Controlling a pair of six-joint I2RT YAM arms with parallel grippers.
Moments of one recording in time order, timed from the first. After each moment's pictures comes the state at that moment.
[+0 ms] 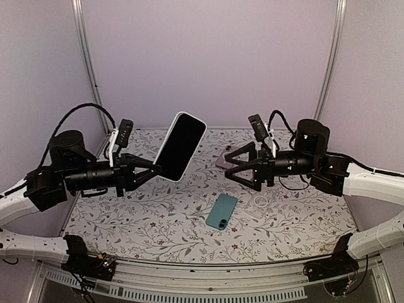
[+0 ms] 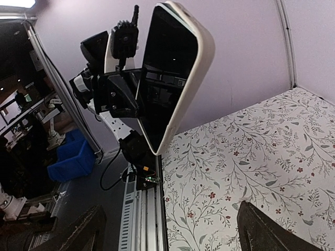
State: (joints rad) left arm -0.95 0.79 0.80 -0.16 0.21 -0.33; right arm 0.86 1.20 0.87 0.26 -0.64 0.32
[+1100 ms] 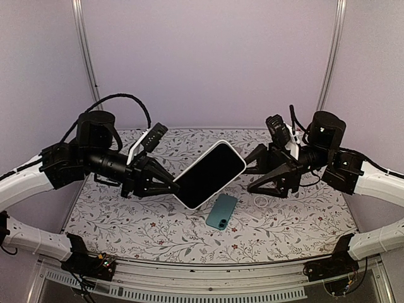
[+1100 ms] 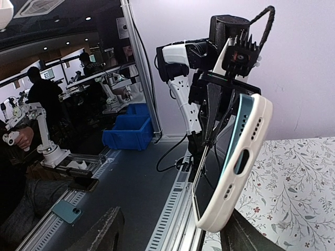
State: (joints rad) left arm -0.92 1.06 1.05 -0.36 0.74 -0.17; right arm 0.86 1.12 0.91 0.20 -1.04 0.18
